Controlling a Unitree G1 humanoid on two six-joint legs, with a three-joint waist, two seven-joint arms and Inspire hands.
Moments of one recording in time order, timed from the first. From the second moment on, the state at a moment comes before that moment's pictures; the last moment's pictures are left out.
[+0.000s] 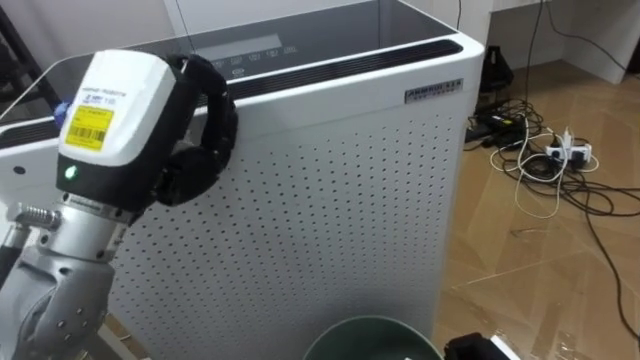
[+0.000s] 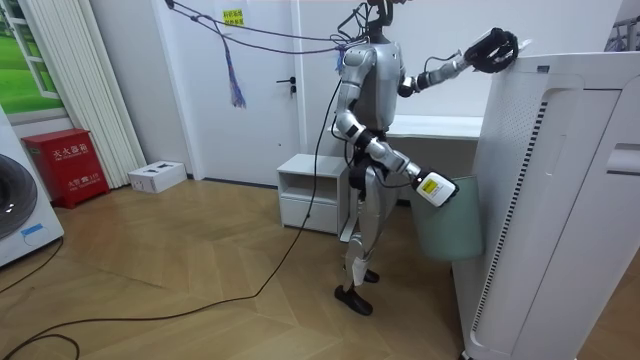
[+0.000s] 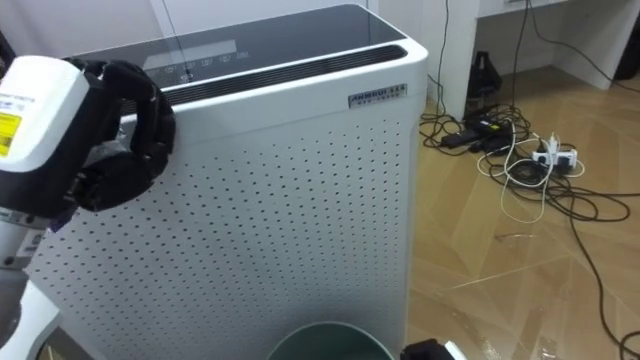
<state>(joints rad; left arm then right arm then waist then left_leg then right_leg) -0.18 0.61 -0.06 -0.30 0.56 -0.15 0.14 0.12 -0.40 0.21 0.38 0.11 -0.05 0.07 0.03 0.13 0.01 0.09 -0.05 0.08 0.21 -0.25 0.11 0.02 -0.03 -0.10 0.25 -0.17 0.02</state>
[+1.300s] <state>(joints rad) -0.11 0.52 -0.39 -0.40 -0.17 -0.18 -0.30 0.05 -0.39 0.37 0.37 0.16 -0.06 0.01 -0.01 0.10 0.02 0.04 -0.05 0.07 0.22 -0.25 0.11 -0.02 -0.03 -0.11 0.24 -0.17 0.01</state>
